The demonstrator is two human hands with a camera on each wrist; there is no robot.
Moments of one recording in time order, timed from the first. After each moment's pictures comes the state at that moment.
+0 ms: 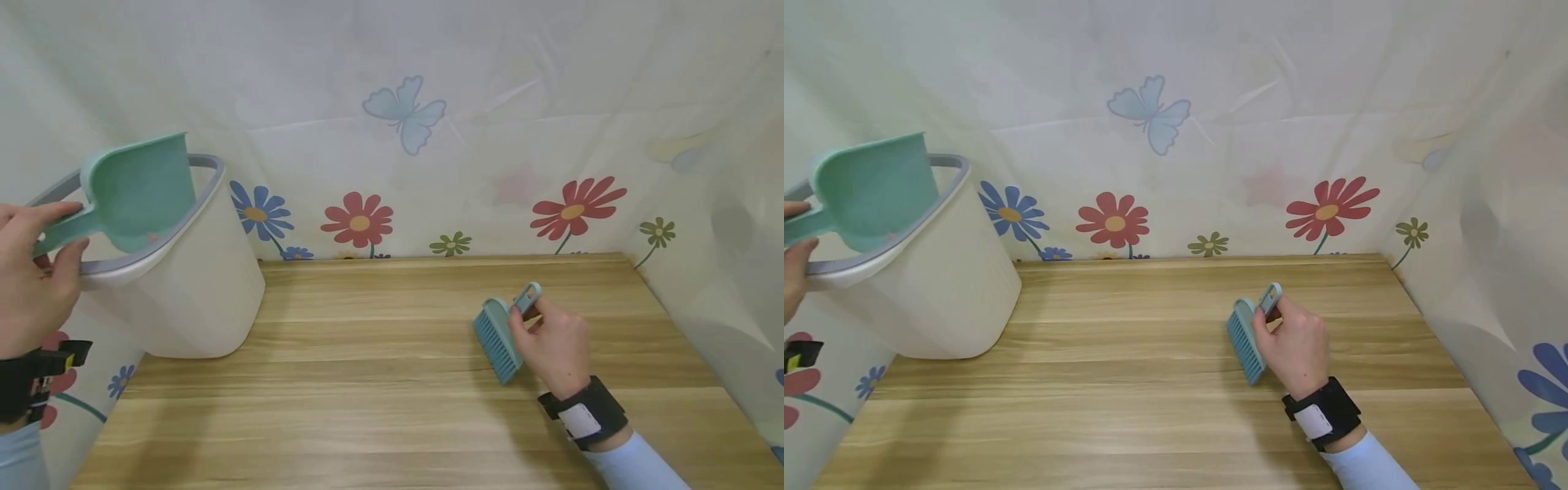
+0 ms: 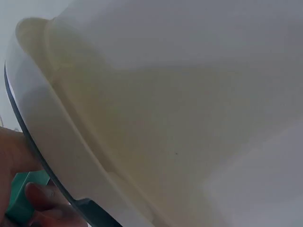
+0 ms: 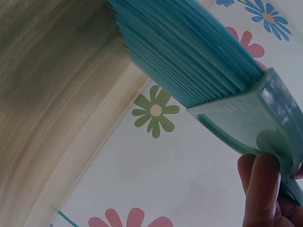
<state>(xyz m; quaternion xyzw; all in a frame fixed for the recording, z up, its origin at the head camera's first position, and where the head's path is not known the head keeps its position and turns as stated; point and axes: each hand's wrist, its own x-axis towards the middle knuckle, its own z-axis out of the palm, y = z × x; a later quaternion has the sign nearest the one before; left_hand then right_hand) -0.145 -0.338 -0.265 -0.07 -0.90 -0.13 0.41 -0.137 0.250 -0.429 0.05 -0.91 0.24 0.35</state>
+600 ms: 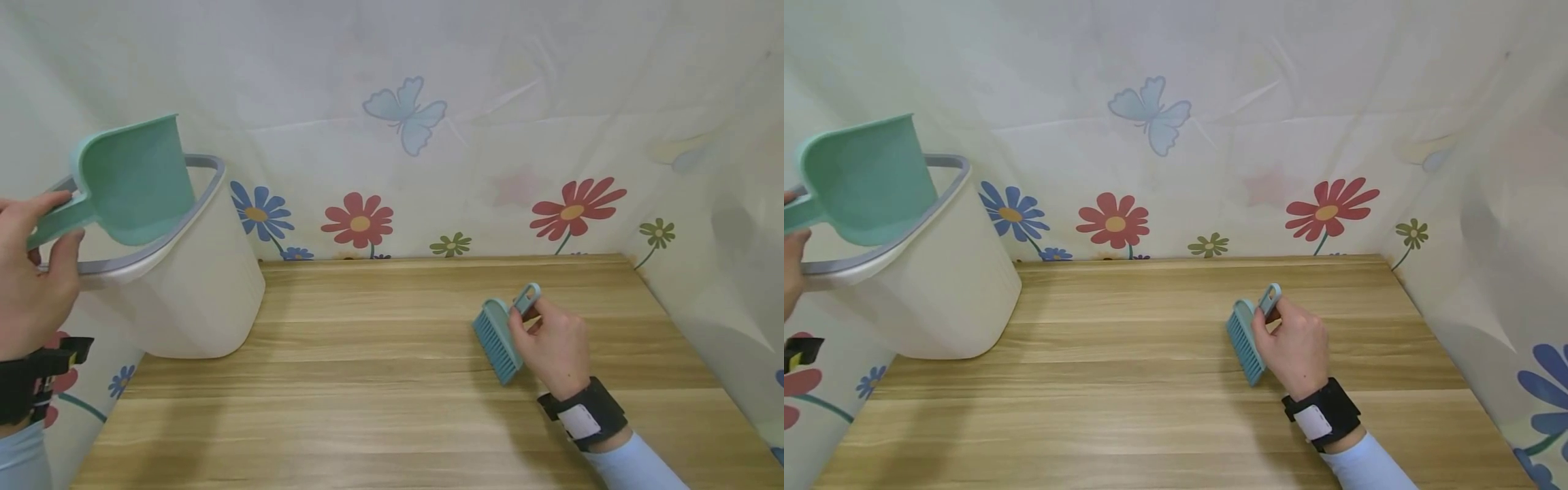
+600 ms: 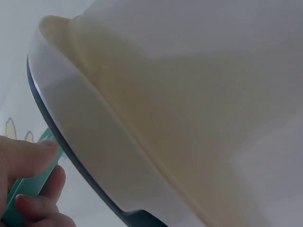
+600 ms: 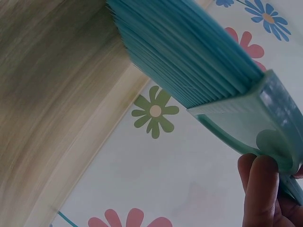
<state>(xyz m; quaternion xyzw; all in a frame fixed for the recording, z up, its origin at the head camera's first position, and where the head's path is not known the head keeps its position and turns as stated) -0.141 -0.326 -0.259 -0.08 -0.88 -0.12 0.46 -0.136 0.250 -0.430 0.04 -0.90 0.25 0.35</state>
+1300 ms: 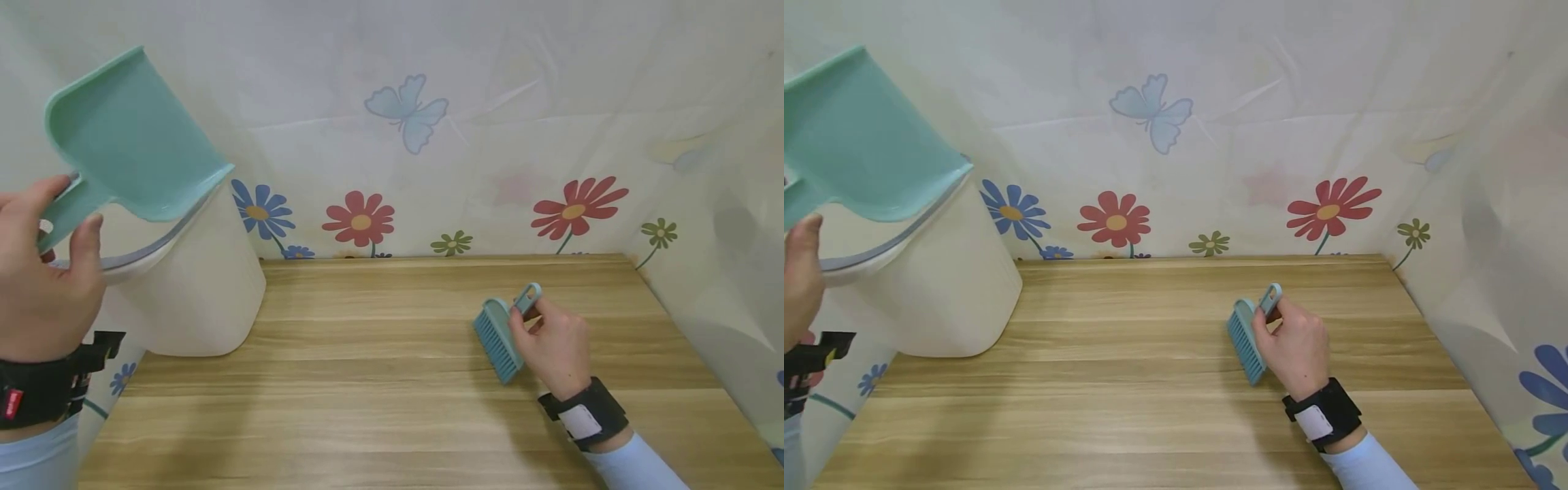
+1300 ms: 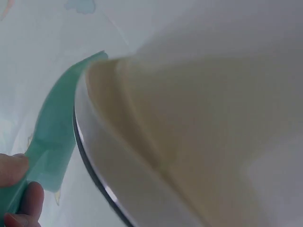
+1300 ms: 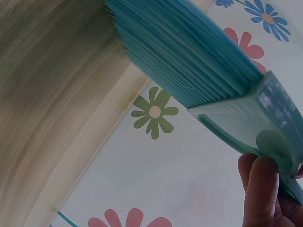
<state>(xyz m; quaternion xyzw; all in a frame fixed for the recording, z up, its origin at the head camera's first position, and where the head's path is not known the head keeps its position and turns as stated) -0.135 -0.292 -0.260 -0.06 -0.82 -0.13 0.56 -0.136 0.250 -0.431 0.06 -0.90 0.24 0.36</state>
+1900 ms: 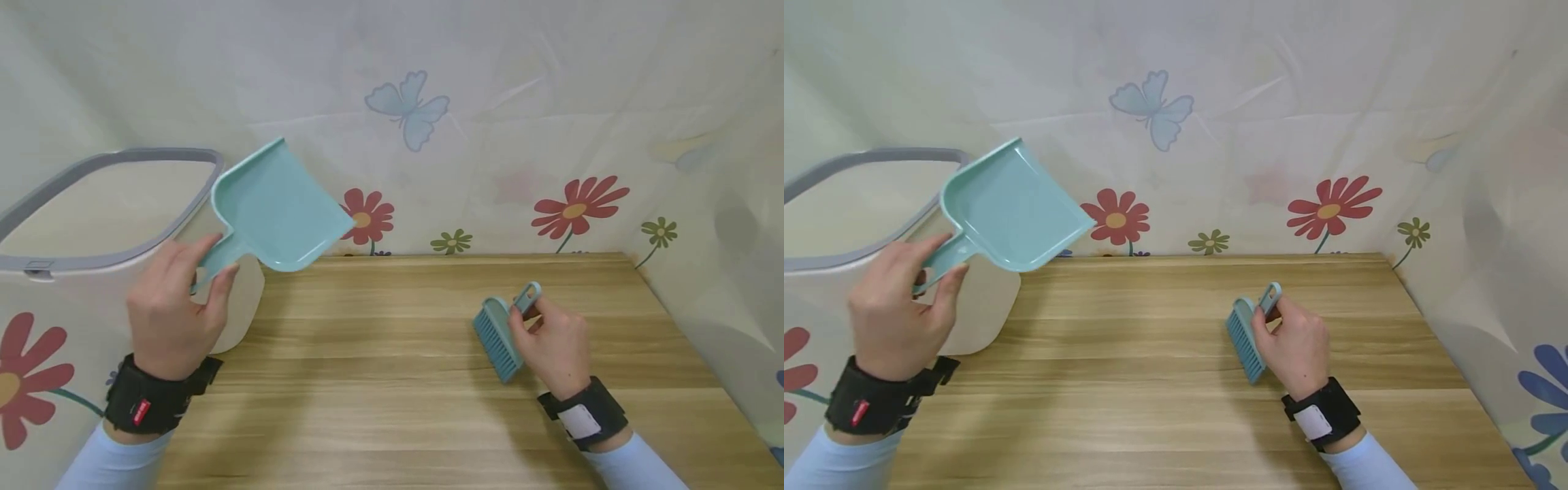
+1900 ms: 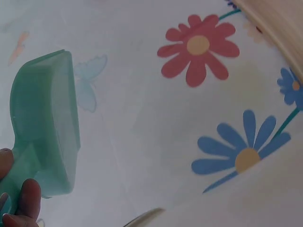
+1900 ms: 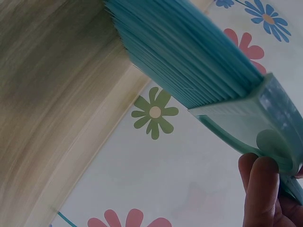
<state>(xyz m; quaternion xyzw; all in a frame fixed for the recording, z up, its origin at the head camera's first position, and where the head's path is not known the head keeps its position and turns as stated) -0.143 -0.213 -0.319 -0.20 -0.80 -0.21 0.53 -0.137 0.249 -0.430 0.05 -0.91 0.23 0.35</state>
